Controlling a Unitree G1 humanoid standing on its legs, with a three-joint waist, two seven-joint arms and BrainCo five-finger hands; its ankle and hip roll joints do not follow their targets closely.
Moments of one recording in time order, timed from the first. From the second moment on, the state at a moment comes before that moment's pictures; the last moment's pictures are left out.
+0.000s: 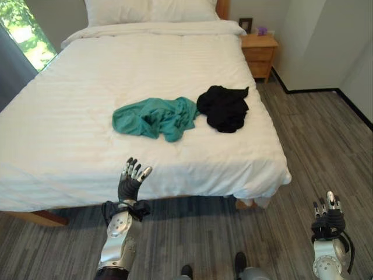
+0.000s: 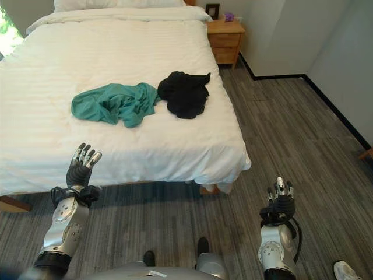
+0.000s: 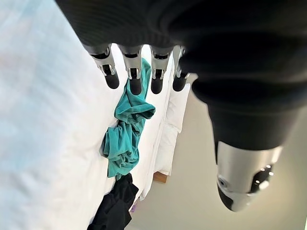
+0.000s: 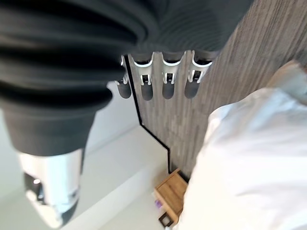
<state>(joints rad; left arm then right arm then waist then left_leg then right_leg) 0.04 0.31 0.04 0.17 -0.54 -0.16 0.14 0.07 -0.22 -0.23 0.35 0.95 -0.23 -0.15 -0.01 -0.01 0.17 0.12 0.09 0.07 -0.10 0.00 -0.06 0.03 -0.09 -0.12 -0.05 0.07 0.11</state>
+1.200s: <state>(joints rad) 0.23 0.47 -0.10 0.13 -0.66 -0.11 -0.07 -1.09 -1.17 0.44 1.32 -0.08 0.03 -0.07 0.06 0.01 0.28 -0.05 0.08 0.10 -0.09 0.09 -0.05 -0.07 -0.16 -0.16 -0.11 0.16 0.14</state>
